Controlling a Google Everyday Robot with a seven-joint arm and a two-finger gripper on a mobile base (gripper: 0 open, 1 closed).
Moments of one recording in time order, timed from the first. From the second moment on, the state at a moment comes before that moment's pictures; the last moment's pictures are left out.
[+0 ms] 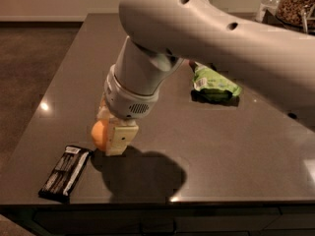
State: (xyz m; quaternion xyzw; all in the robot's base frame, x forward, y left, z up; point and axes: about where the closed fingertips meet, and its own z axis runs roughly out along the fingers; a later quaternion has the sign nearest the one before) arm 0.421 0.096 0.880 -0.81 0.54 0.13 0.20
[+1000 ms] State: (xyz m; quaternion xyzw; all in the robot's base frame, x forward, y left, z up) arm 0.413 0.096 0.853 -0.81 0.53 0.15 0.18
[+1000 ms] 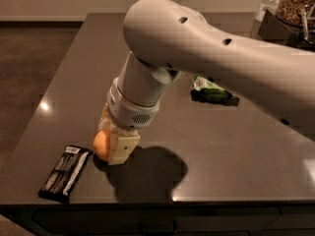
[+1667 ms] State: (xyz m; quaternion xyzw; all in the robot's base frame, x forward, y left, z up) arm 0.411 0.097 0.856 -0.81 0.53 0.15 0.19
